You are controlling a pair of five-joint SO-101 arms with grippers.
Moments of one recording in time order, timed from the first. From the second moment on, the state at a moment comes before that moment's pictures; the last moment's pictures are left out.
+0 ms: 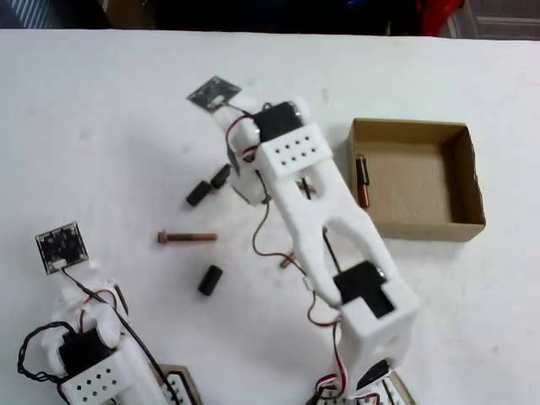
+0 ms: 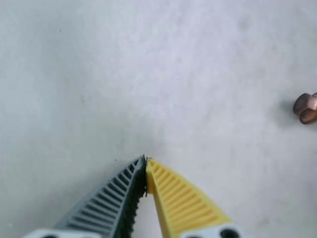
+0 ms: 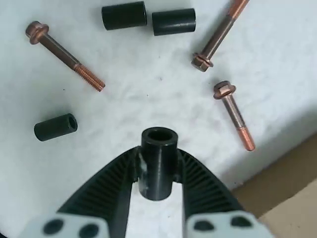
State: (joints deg) left arm -37.2 -103.6 97.1 73.1 -2.9; right arm -31.2 12.7 -23.0 95.9 21.5
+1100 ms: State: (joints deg) left arm -37.2 -103.6 97.1 73.1 -2.9; right arm -31.5 -56.1 16.9 96.1 21.6
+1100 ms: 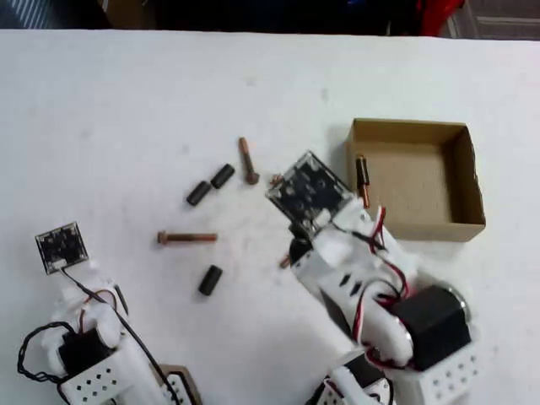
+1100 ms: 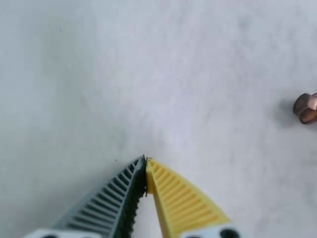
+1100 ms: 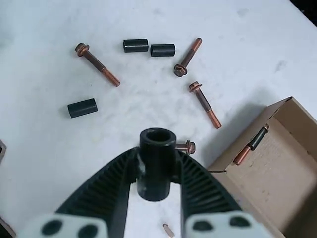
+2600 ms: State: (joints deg) left arm -16.0 -103.6 97.1 65.4 -2.9; right arm -25.7 -90.9 54.4 70.3 16.5
